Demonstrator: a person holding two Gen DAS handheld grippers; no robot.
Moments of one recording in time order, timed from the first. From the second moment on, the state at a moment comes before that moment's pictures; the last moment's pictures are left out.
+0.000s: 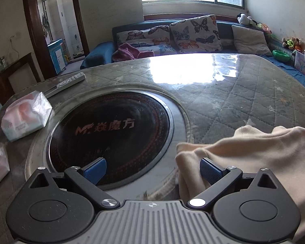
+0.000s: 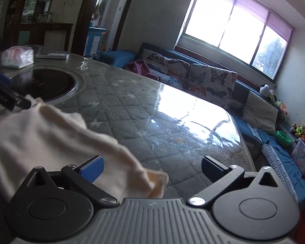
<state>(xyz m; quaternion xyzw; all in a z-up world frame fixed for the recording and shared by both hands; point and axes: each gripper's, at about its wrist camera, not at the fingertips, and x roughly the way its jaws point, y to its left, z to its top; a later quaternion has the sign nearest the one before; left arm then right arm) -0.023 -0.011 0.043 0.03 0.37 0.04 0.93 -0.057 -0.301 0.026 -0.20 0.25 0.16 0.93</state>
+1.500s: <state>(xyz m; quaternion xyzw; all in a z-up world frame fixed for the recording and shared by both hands) -0.077 0.001 0.040 -0.02 0.38 0.04 0.92 -0.137 -0.209 0.040 -0.28 0.25 0.38 0.85</state>
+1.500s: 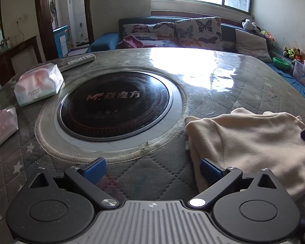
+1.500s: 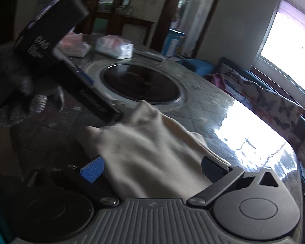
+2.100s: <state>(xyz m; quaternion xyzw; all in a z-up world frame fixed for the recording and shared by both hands) -0.087 0.048 0.043 -0.14 0.36 0.04 0.92 -0.154 -0.149 0.023 -0.36 0.26 0.43 0.79</state>
